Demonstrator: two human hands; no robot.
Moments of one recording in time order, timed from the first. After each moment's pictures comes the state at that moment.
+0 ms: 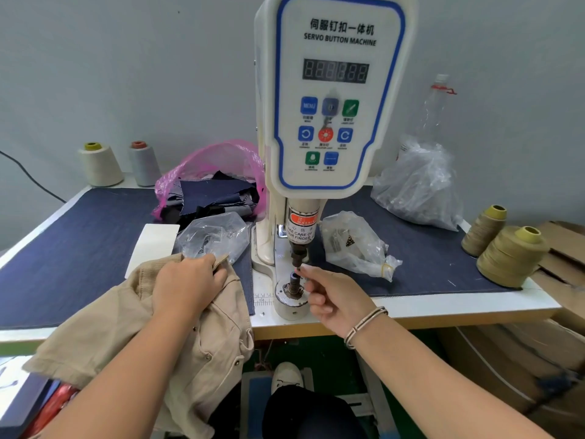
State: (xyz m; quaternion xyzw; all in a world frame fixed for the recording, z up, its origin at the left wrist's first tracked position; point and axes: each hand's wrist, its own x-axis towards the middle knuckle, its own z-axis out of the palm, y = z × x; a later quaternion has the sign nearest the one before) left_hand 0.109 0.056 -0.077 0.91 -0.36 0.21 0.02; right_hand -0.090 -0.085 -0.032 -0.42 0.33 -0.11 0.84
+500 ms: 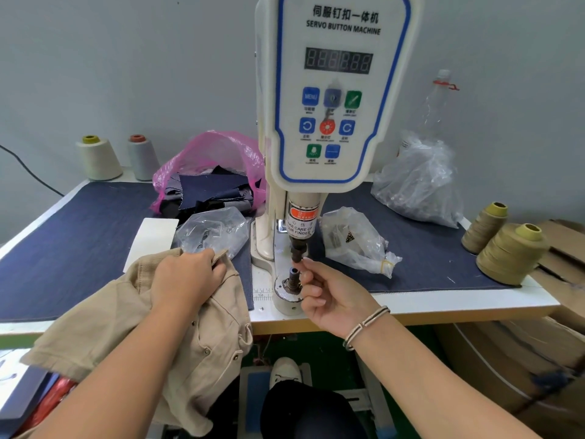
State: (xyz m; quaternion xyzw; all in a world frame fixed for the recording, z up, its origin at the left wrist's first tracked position) left_hand 0.109 0.055 -0.078 0.91 -0.35 0.20 0.03; right_hand -0.092 -0.077 -0.022 -0.26 0.31 -0.07 0.91
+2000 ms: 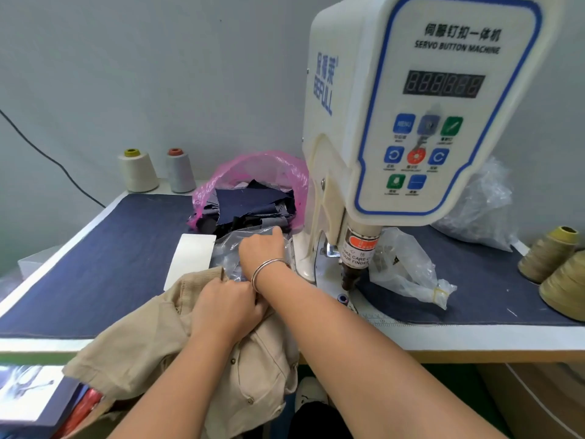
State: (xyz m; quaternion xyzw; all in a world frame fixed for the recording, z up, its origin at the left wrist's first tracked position) left_hand 0.102 0.061 -0.071 0.89 -0.42 0.16 0.05; right_hand 0.121 -0.042 -0.041 -0.98 0.18 -0.05 -0.10
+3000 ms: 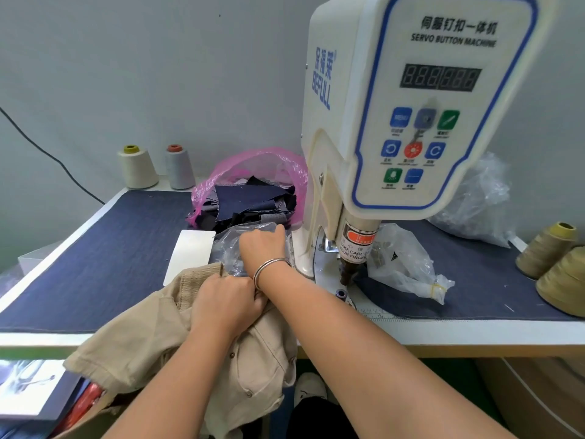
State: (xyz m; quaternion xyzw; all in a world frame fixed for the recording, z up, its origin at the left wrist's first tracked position) left_hand 0.102 0.064 -0.074 0.90 -0.42 0.14 0.02; right_hand 0.116 -0.039 -0.039 -0.98 0.19 -0.09 -0.06
